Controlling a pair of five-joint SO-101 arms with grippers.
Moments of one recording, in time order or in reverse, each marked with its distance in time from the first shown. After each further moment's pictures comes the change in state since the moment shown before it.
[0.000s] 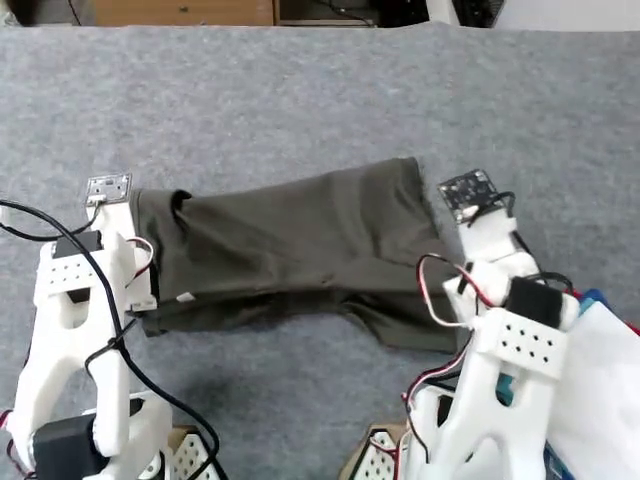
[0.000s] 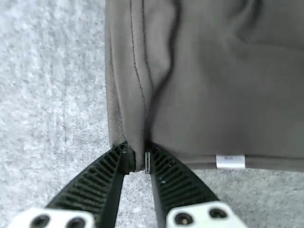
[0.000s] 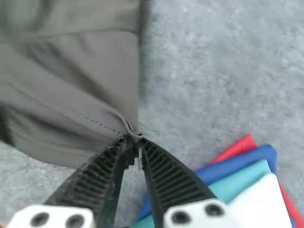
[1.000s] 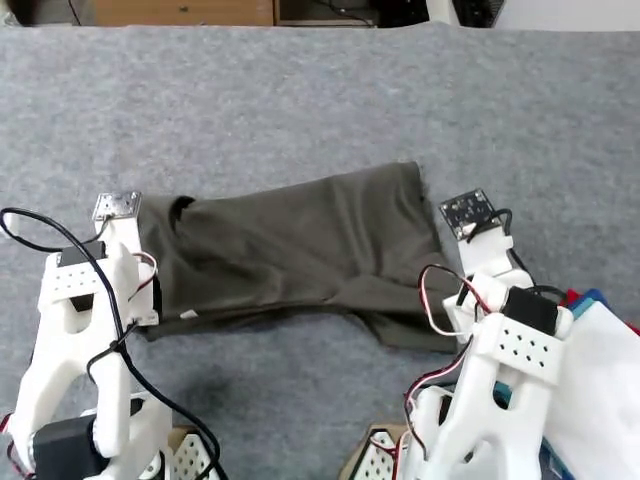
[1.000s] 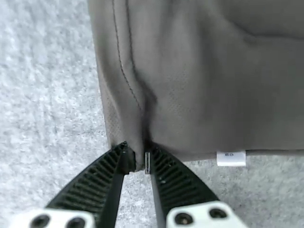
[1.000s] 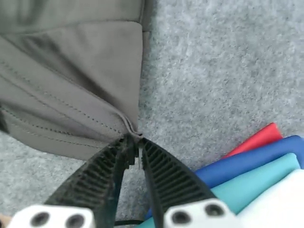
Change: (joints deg) left arm -0.1 -0.2 4.7 -1.3 -2.6; right arm 1.7 -0.4 7.6 -3.0 2.1
